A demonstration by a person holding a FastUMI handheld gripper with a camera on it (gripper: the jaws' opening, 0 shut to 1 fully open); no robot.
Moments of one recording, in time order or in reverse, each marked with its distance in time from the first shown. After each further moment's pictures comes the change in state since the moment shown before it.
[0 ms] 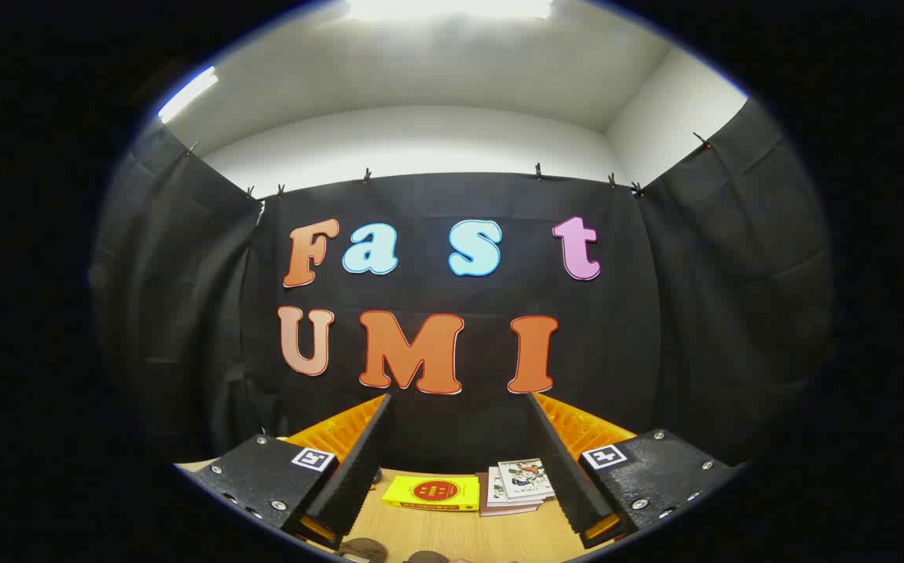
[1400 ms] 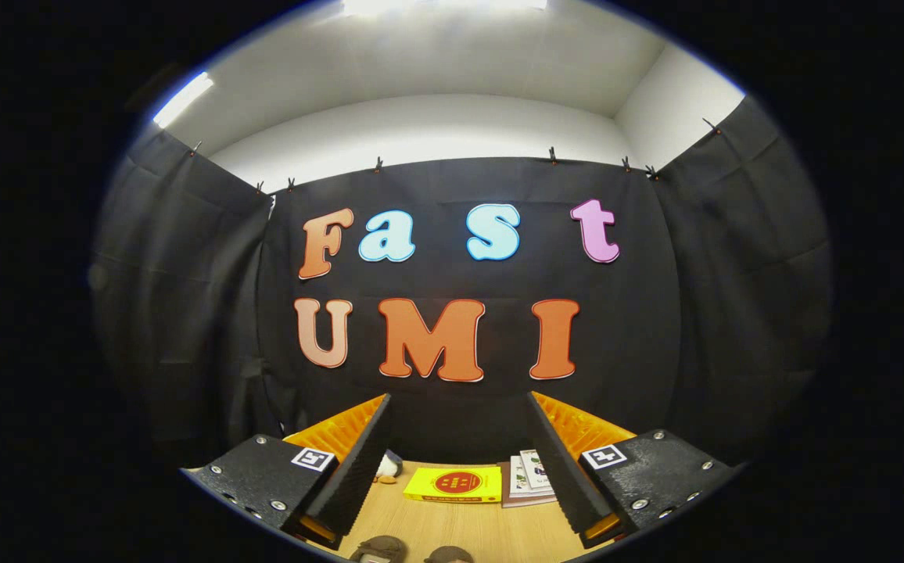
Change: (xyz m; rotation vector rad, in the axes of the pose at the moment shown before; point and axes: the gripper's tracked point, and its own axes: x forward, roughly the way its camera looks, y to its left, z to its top) arm 0.006 0.034 -0.023 0.034 0.072 0.067
